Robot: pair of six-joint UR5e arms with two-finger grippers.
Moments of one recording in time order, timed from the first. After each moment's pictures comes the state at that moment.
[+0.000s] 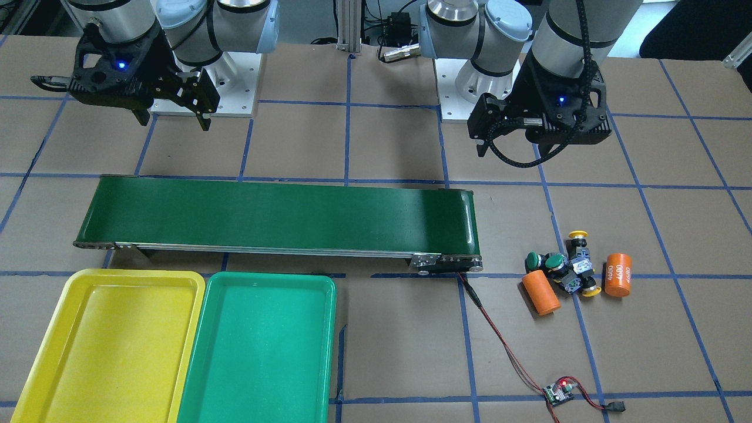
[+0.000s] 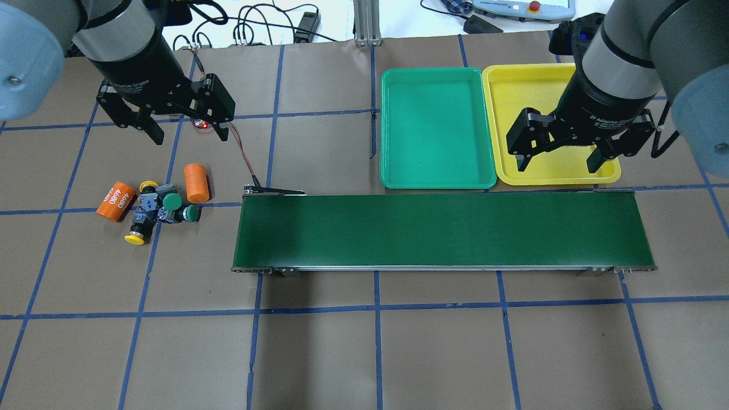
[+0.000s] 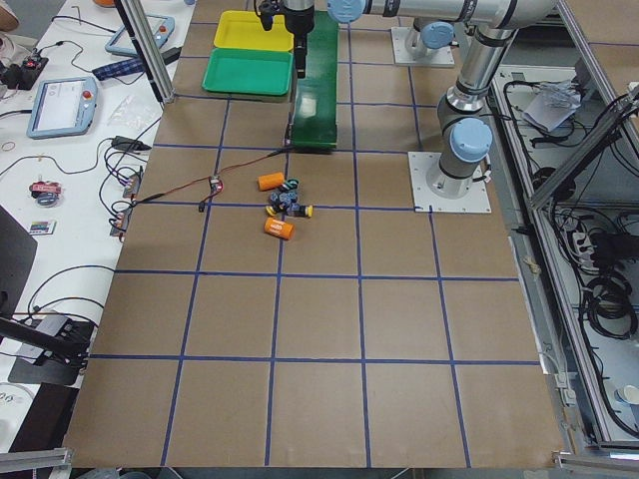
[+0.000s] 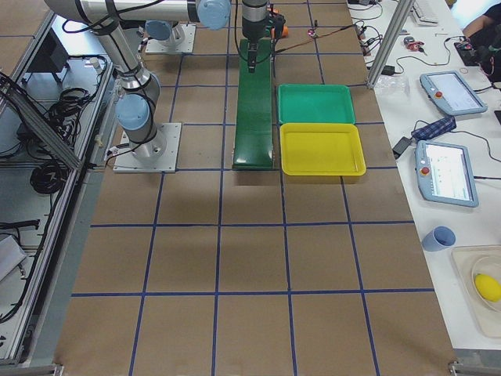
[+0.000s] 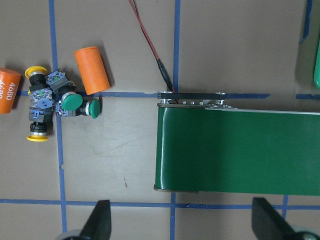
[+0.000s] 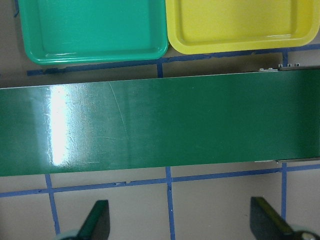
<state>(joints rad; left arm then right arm) -1.57 -1.59 -1.52 -1.63 1.58 -0.02 1.55 -1.70 1.70 -1.56 -1.57 0.06</state>
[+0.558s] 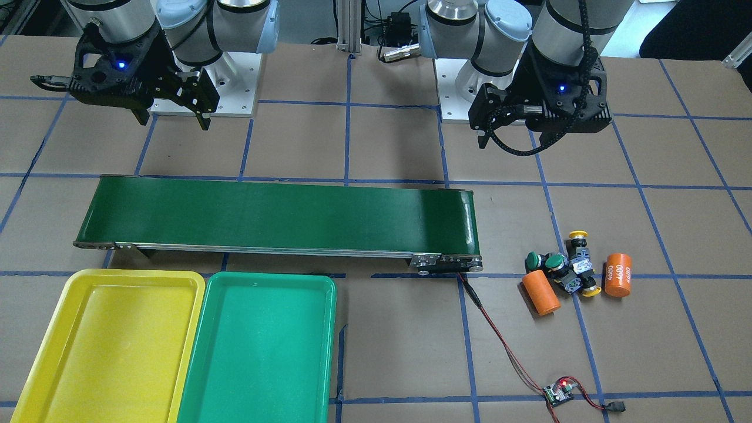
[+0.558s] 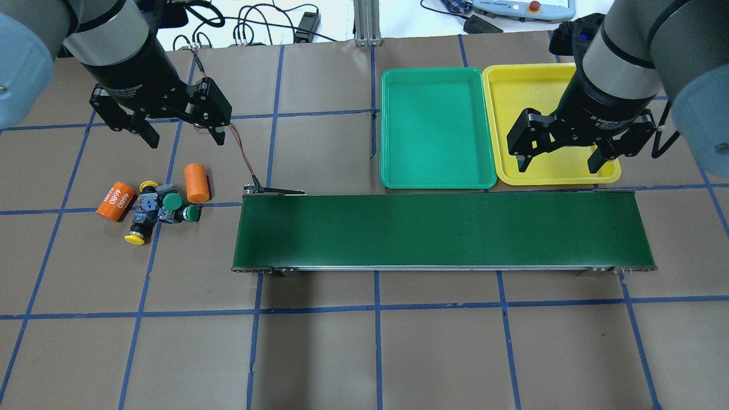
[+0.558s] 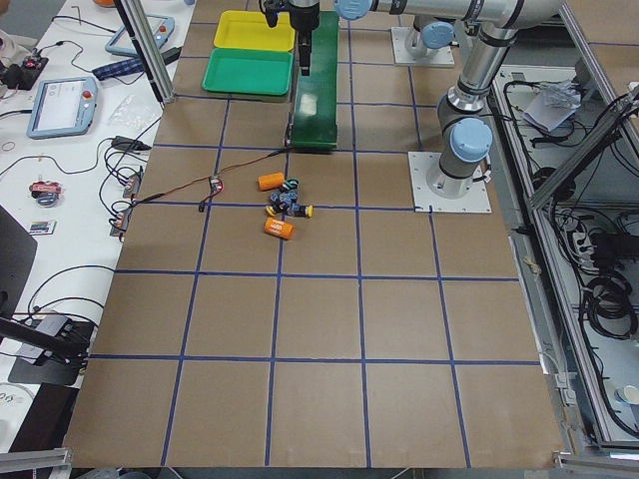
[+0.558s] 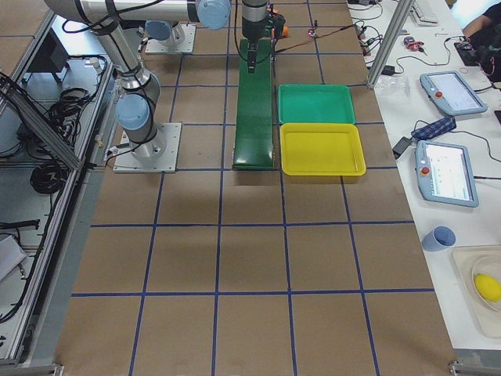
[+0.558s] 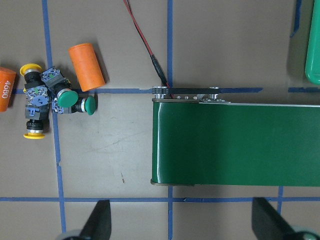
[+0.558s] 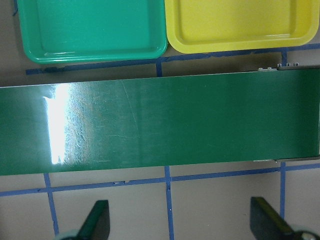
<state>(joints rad) -1.57 -1.57 -1.53 -1.64 1.58 -0.01 1.55 -1.70 1.70 -1.56 -1.58 0.05</state>
